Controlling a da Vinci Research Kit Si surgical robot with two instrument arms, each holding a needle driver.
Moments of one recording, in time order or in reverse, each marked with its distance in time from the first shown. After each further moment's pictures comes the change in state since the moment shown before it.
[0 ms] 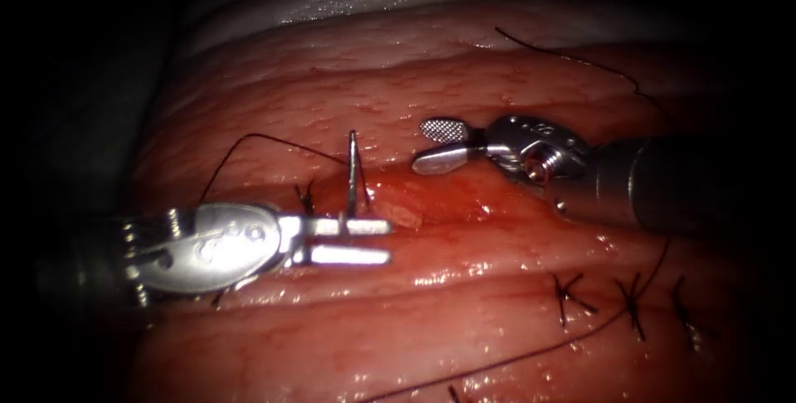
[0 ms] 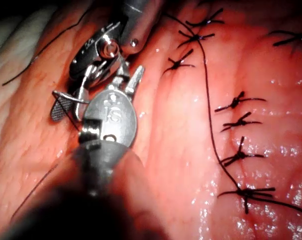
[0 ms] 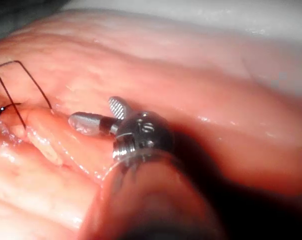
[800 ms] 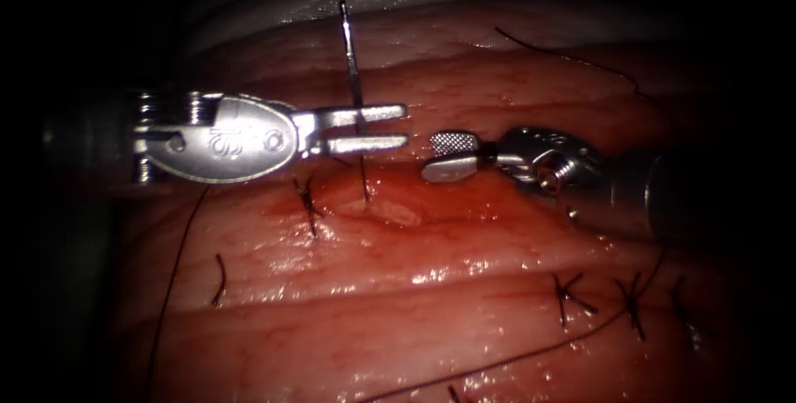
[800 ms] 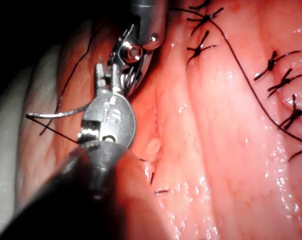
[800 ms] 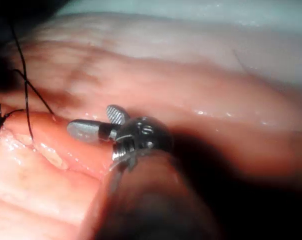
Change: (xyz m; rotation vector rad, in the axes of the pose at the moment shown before) right arm 0.000 -0.001 -0.002 0.064 -0.004 0.164; left arm -0.003 -0.003 0.002 0.122 -0.052 0.292
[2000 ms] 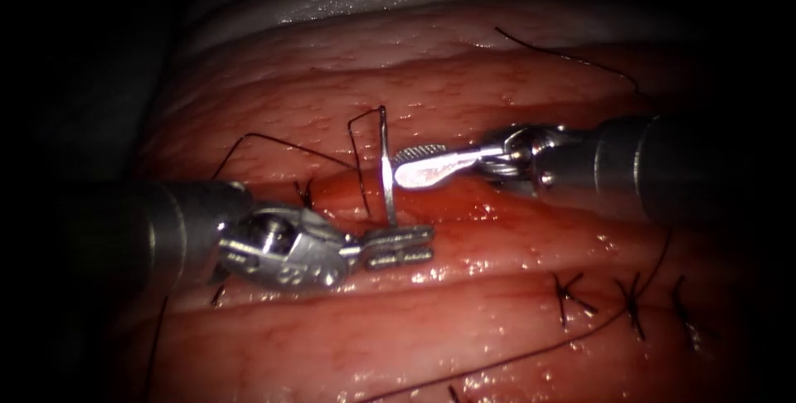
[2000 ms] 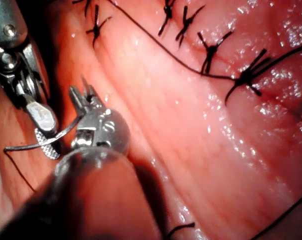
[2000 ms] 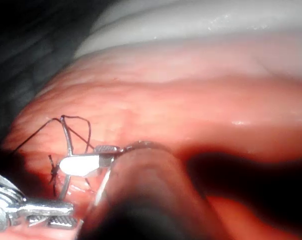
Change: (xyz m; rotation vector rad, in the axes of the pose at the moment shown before) right arm -0.001 -0.007 0.003 0.348 -0.091 0.448; left arm -0.006 0.008 0.003 0.000 -0.043 0.360
